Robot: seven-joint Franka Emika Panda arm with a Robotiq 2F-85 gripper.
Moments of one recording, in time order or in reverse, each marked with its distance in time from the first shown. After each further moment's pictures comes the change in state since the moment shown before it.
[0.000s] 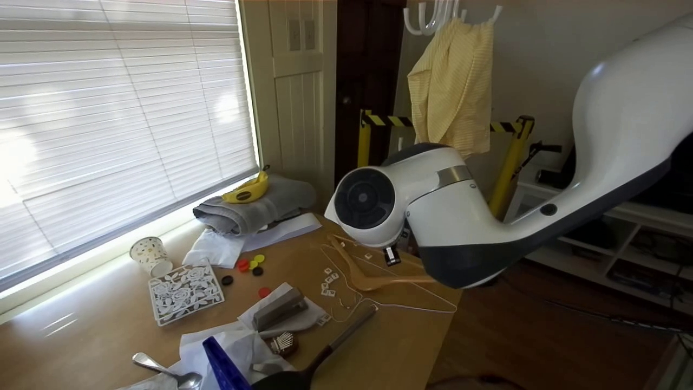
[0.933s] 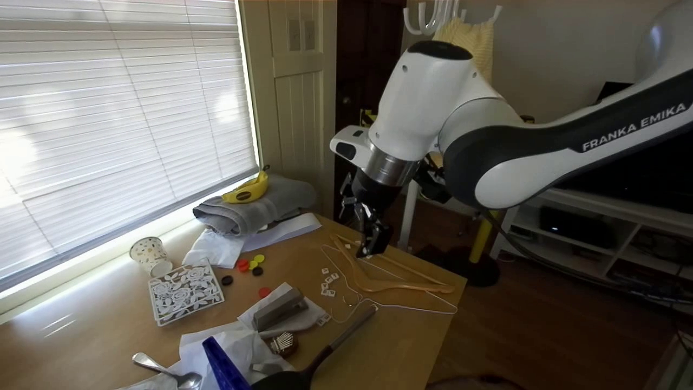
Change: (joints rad) arm -0.179 -0.201 0.059 -0.121 0.670 0.554 -0.479
